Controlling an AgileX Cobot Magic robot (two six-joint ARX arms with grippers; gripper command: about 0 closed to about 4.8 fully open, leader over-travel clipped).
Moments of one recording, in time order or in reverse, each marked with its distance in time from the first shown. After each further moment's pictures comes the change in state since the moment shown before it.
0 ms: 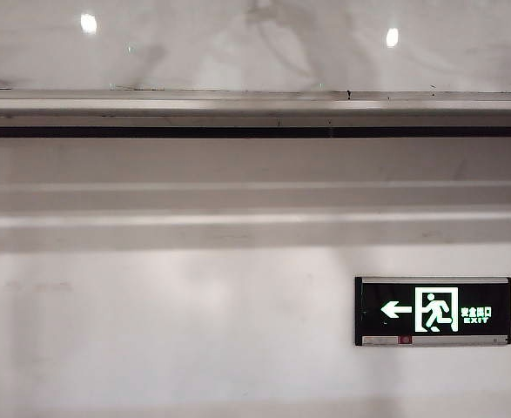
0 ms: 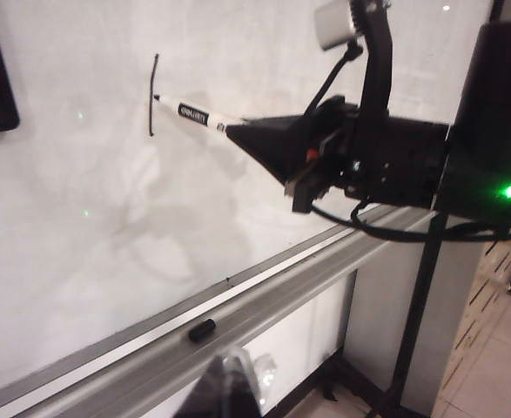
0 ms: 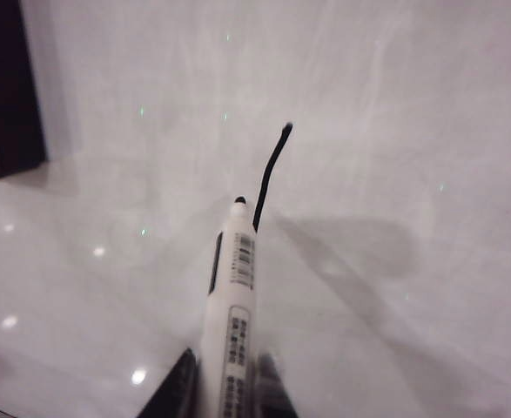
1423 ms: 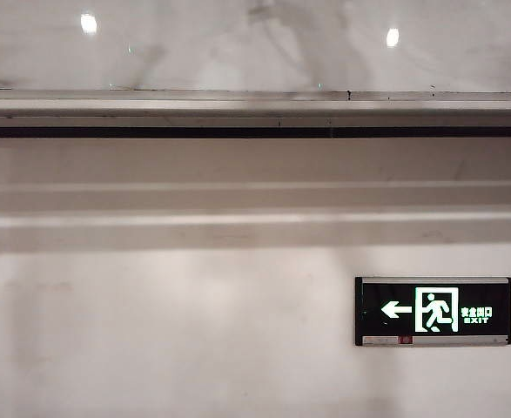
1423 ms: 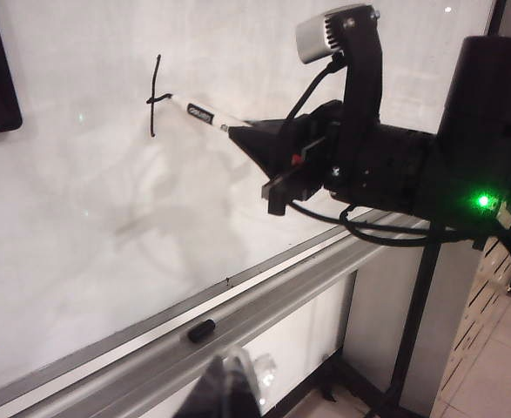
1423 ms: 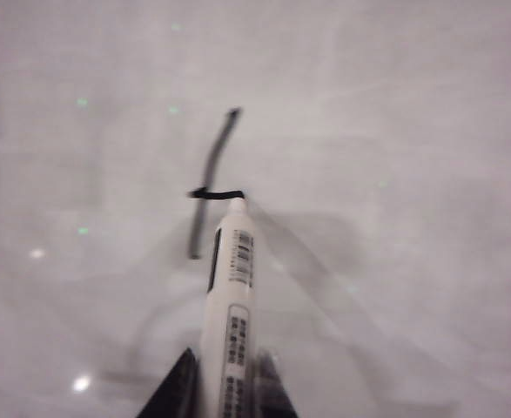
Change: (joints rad) left arm 0.000 0.000 0.001 0.000 0.000 -0.004; right arm 0.000 0.025 0.001 0.042 0.139 -0.053
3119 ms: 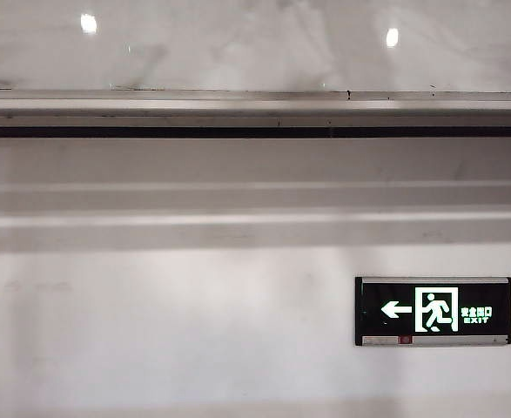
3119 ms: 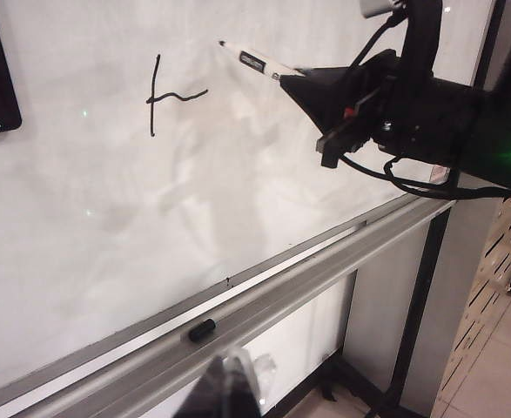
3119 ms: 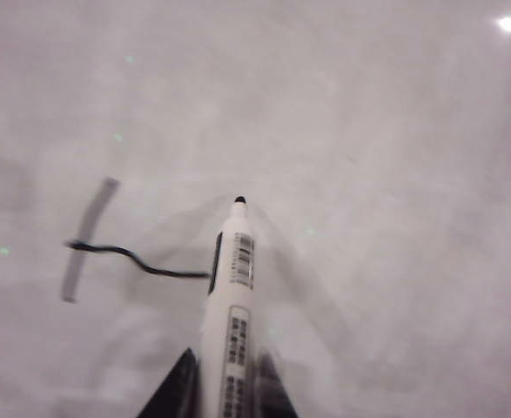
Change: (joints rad) left arm 0.000 0.000 0.000 0.000 0.000 0.000; right arm -0.077 -0.070 0.000 0.032 -0.055 -0.157
